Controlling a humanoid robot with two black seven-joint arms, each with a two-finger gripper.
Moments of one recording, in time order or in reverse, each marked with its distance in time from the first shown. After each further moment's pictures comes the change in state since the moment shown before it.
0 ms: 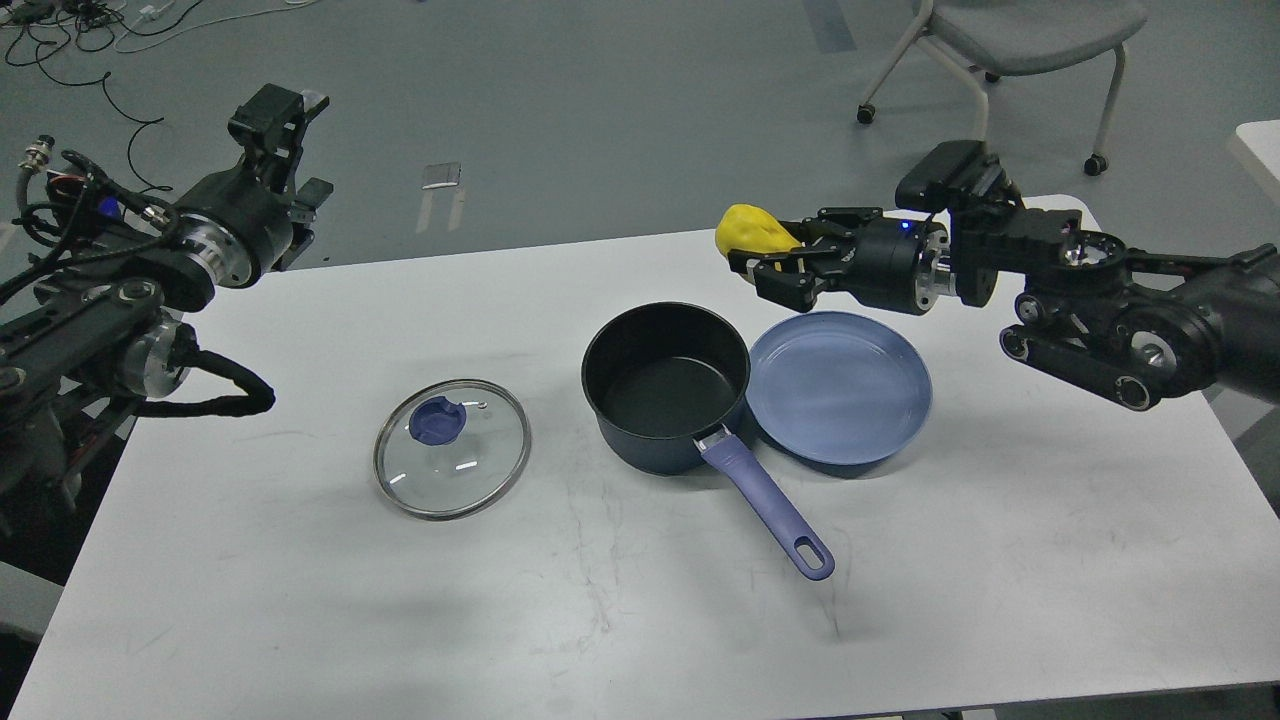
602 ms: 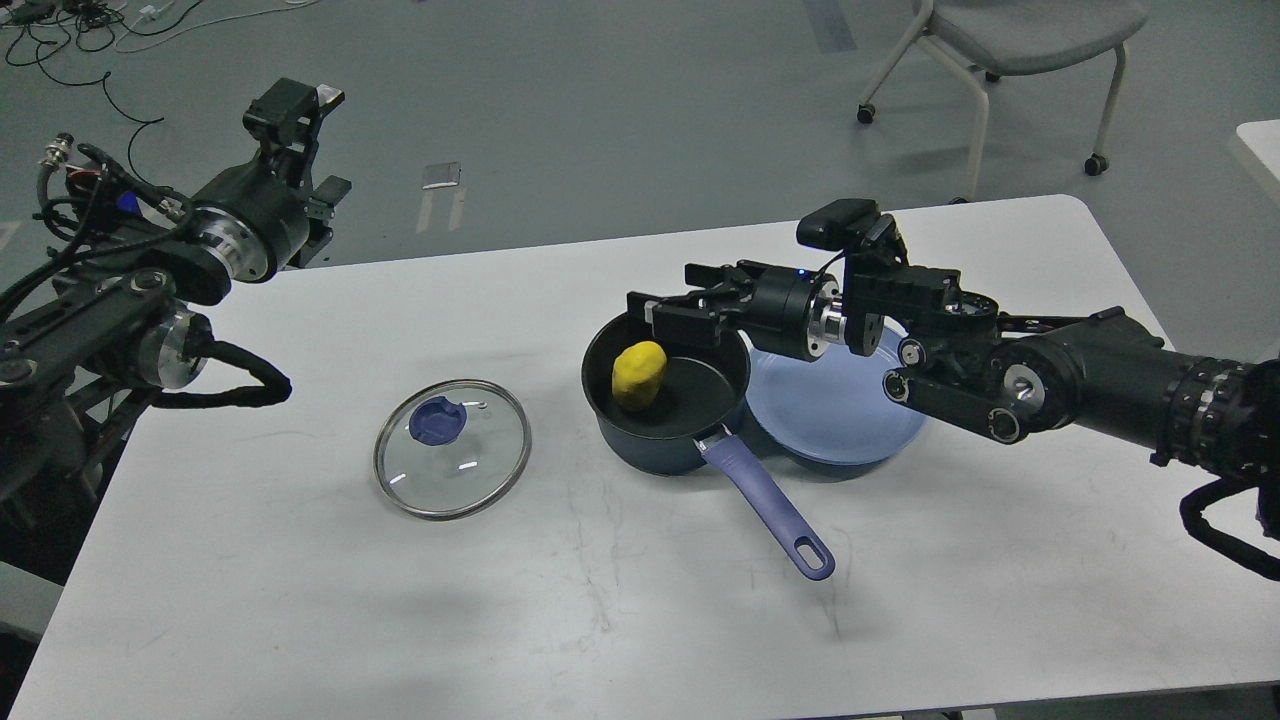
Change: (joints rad) left arm -0.003 -0.031 -0.042 -0.007 -0.024 -0.007 0.072; right arm -0.046 0.187 -0.007 -0.118 0.291 -0.015 -0.005
